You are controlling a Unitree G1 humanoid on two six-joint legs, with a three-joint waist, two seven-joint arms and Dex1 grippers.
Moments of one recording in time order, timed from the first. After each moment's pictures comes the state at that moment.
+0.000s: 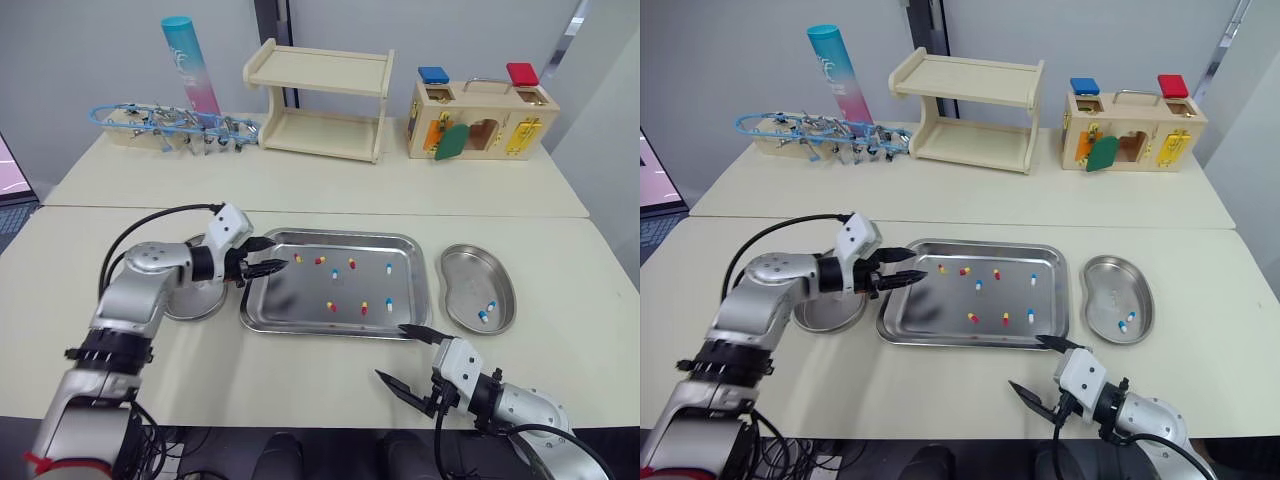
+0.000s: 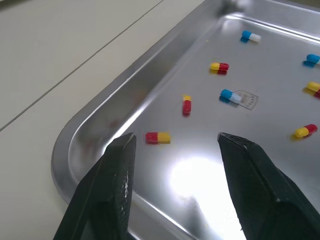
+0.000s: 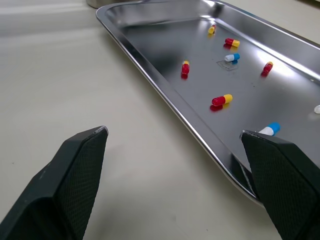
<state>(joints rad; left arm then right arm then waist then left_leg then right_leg) -0.63 0.69 -0.12 0.35 -0.25 0.30 -1.06 0.27 -0.49 0.19 -0.45 0.10 0.04 0.70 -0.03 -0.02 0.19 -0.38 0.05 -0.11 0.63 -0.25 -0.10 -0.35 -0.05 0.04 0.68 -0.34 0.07</state>
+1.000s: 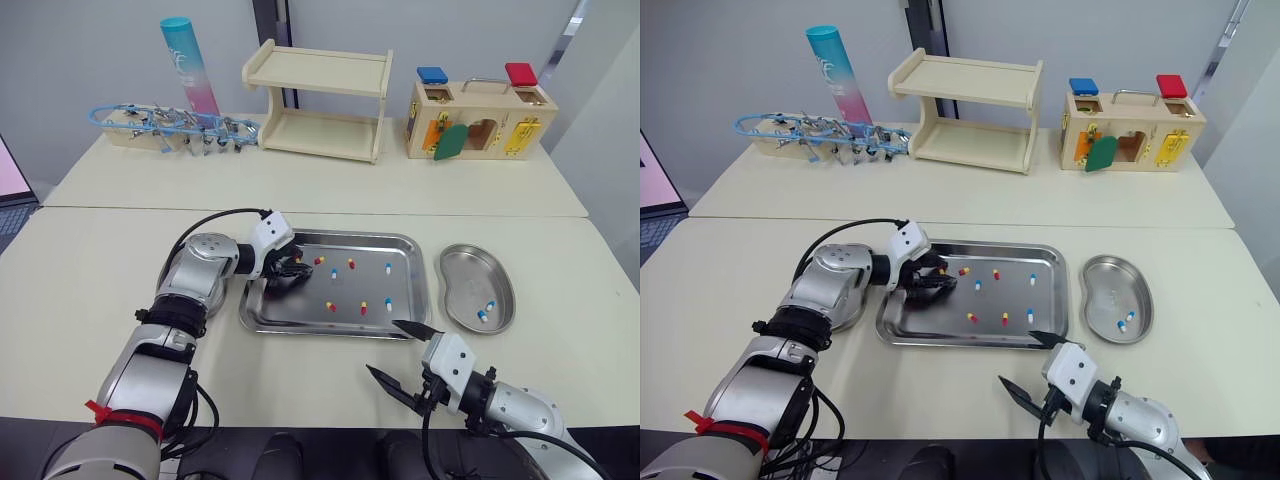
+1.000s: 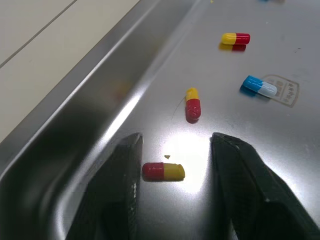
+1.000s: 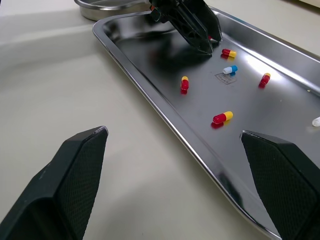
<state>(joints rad) -0.82 0.50 -0.20 0.72 -0.03 0.14 -1.08 0.26 -0.48 0.22 -0.59 0.10 0.21 0.63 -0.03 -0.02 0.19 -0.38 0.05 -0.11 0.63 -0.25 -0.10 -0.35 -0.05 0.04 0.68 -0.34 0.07</state>
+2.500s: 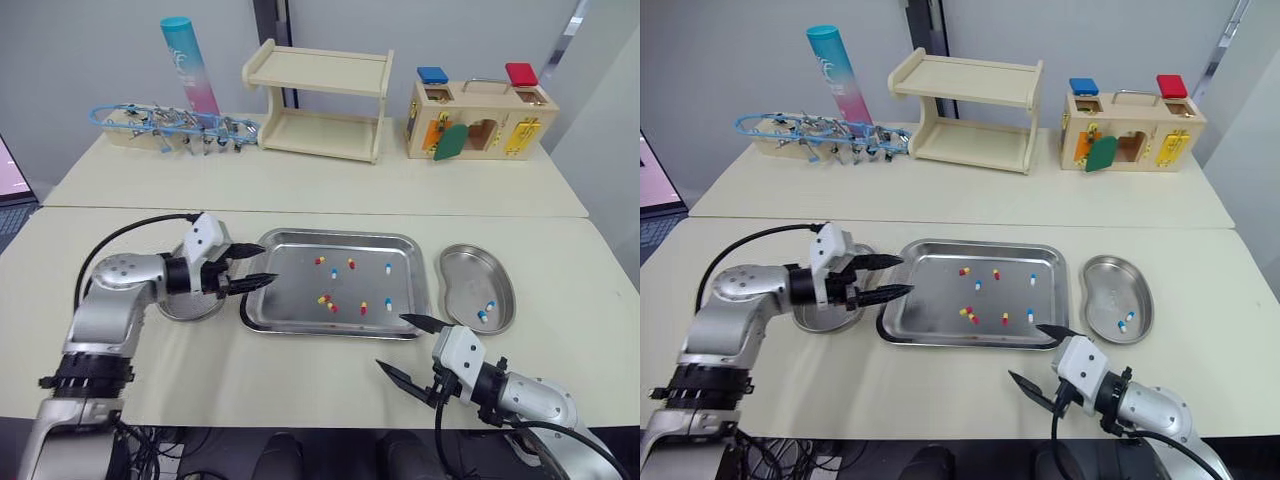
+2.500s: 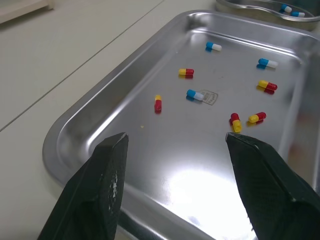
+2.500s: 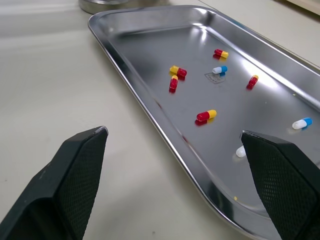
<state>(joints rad) -0.38 0.75 0.11 0.09 -0.33 0.30 -1.19 0.22 -0.55 0.16 -0.56 0.14 0.19 0.68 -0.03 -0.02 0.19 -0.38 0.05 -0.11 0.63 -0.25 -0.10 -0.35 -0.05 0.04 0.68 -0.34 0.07</state>
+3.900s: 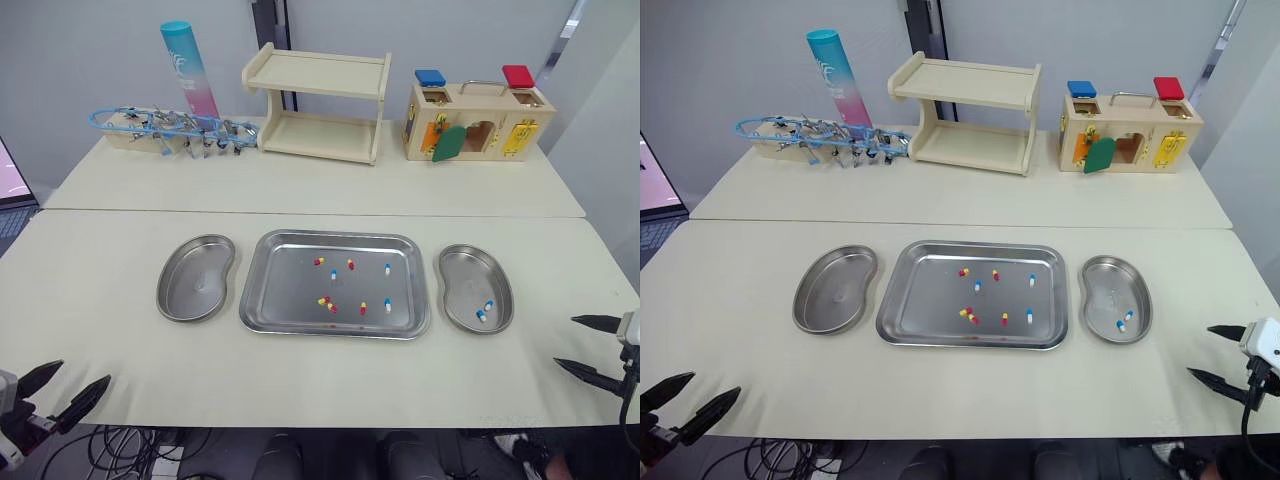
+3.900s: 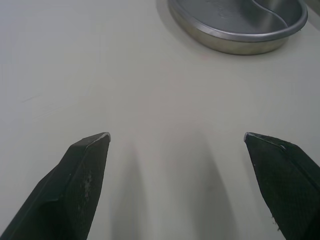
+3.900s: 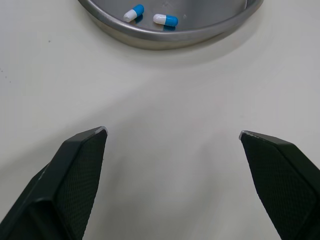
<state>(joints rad) 0.48 0.66 0.79 0.10 -0.47 0.09 -1.02 0.21 -1.00 -0.41 0.30 0.29 -0.20 1.22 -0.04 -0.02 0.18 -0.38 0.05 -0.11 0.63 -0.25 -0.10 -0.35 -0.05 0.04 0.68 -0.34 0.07</state>
